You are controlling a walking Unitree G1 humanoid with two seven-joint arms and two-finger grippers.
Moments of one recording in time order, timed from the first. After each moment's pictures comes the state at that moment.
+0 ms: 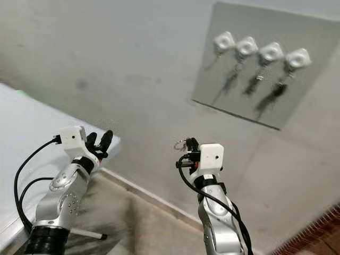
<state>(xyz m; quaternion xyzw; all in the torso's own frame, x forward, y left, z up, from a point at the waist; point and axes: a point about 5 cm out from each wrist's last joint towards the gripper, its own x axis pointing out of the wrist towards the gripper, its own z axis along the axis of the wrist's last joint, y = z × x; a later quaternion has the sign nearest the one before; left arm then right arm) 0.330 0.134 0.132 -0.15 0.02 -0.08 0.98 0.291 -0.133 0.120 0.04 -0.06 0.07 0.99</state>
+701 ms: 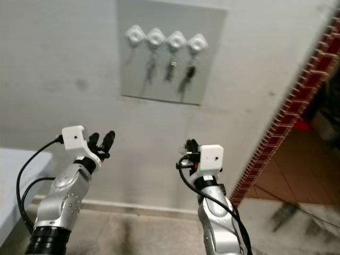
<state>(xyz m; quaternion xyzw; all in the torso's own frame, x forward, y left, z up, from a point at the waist) 0.329 0.135 0.129 -0.16 0.03 -0.07 0.98 0.291 -0.128 0.119 0.04 -0.06 0.08 0.99</state>
